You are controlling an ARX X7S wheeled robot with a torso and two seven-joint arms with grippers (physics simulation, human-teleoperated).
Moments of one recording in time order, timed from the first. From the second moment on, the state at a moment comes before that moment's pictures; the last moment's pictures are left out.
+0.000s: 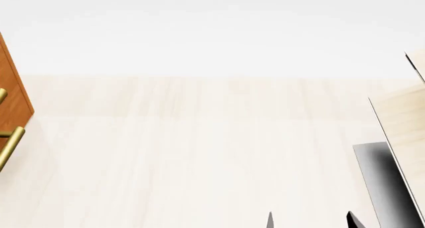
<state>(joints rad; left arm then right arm) -1.61 -0.86 0.22 -0.30 -1.83 -0.84 -1.27 -0.07 0.88 -0.29 -0.98 0.89 0.33 0.86</state>
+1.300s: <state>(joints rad) -1.43 -0.92 0.25 -0.38 -1.60 -0.66 -1.26 -0.02 0.86 -0.35 -0.94 0.88 0.35 0.85</state>
